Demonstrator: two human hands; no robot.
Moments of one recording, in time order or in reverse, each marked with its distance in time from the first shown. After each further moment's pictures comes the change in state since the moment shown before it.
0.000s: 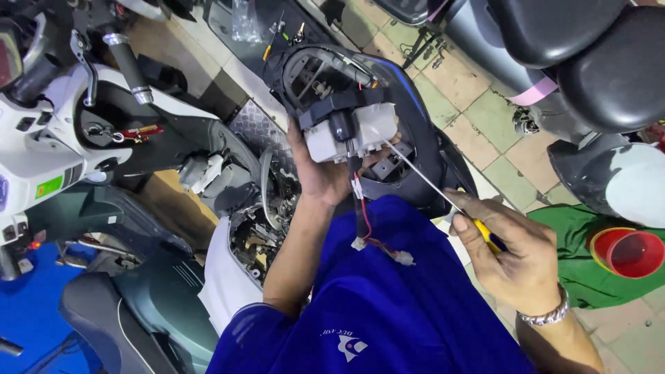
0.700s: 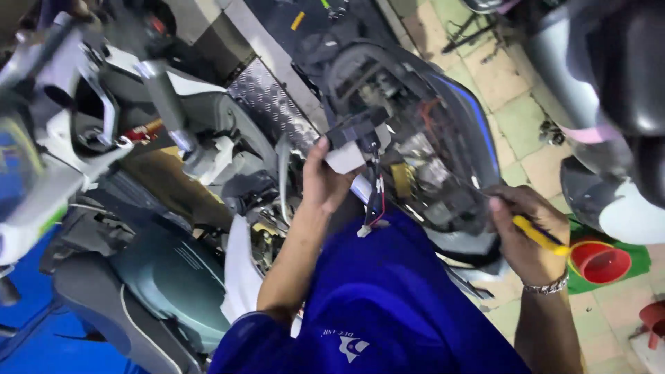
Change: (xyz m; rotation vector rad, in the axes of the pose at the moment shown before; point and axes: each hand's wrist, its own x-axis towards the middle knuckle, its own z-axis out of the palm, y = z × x) left_hand 0.086 0.129 -0.173 -0.085 0.401 0.040; right_hand 0.165 0.073 0.140 -0.118 -0.155 0.440
